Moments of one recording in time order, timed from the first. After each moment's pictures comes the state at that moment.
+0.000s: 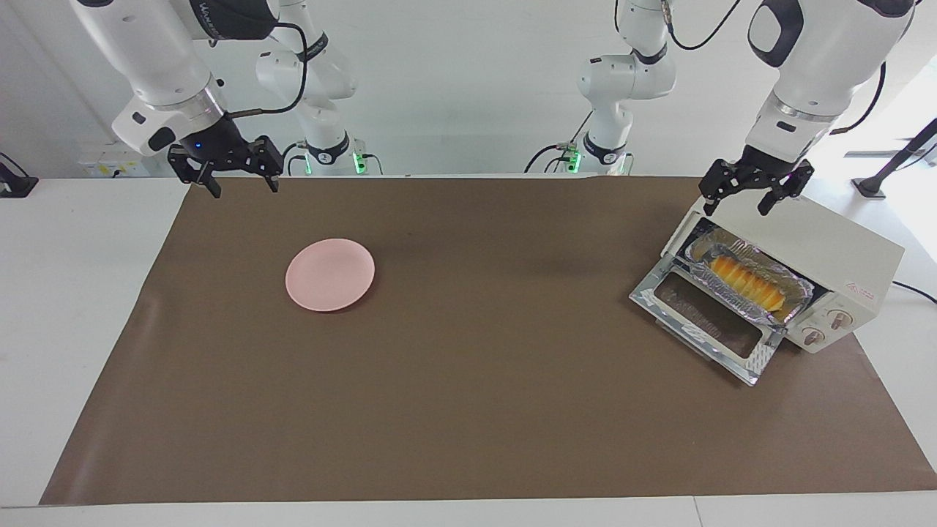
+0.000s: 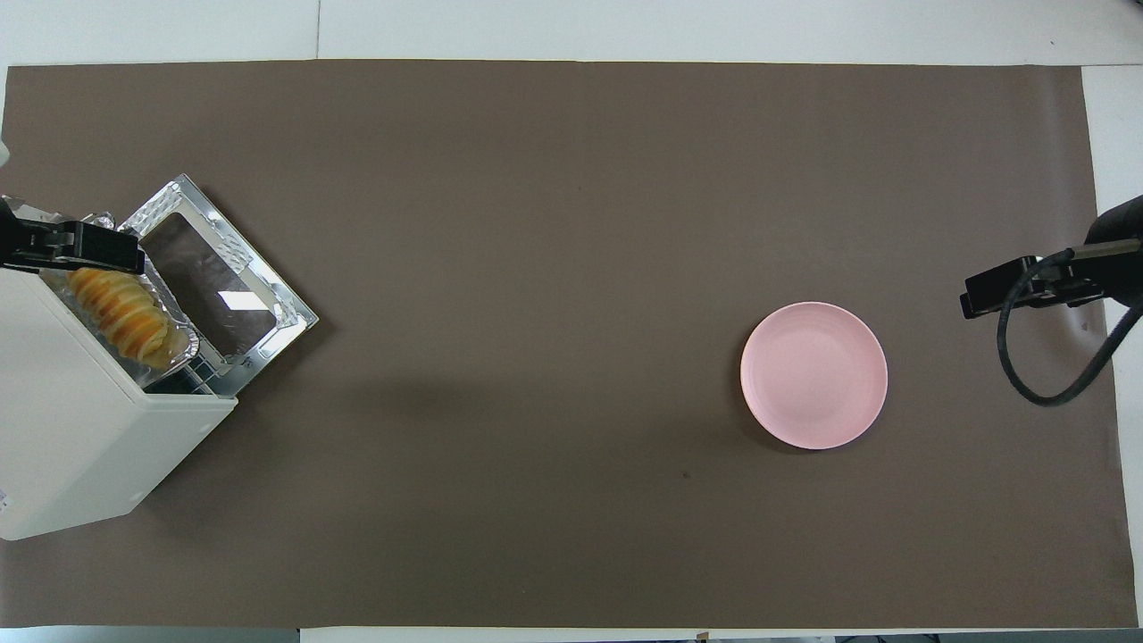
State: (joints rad) left arm -0.06 -0.04 -0.01 -1.66 0.02 1.68 0.02; right arm -0.14 -0.02 0.16 -1.60 0.02 1.48 -0.06
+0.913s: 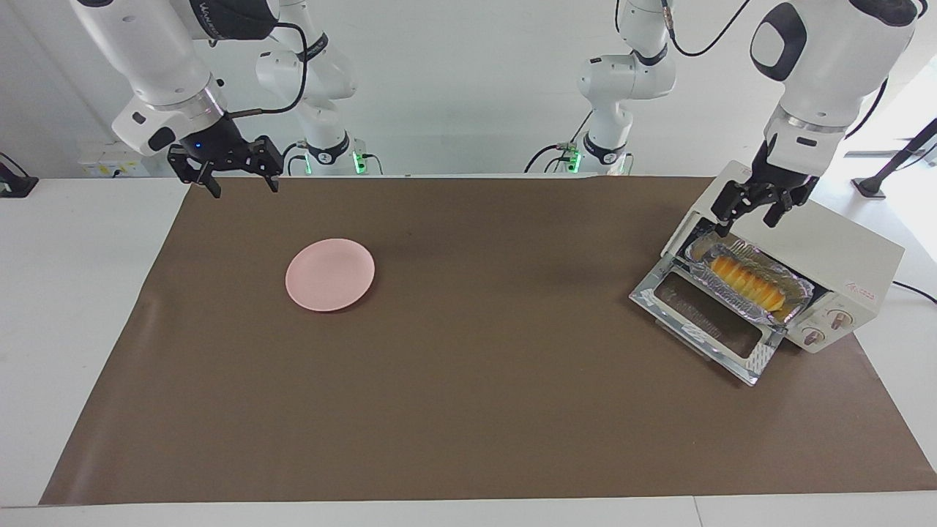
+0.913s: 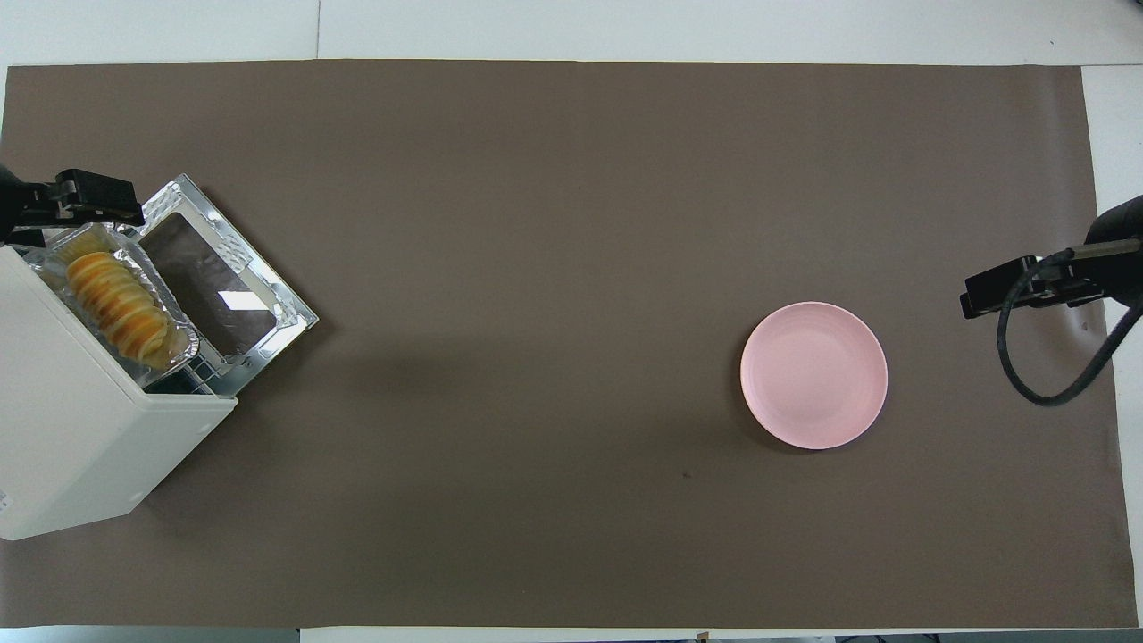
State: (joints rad) left arm -0.06 0.03 0.00 -1.66 0.04 1.84 -0.23; right arm -0.14 -0.02 0.16 -1.60 0.02 1.48 -0.06
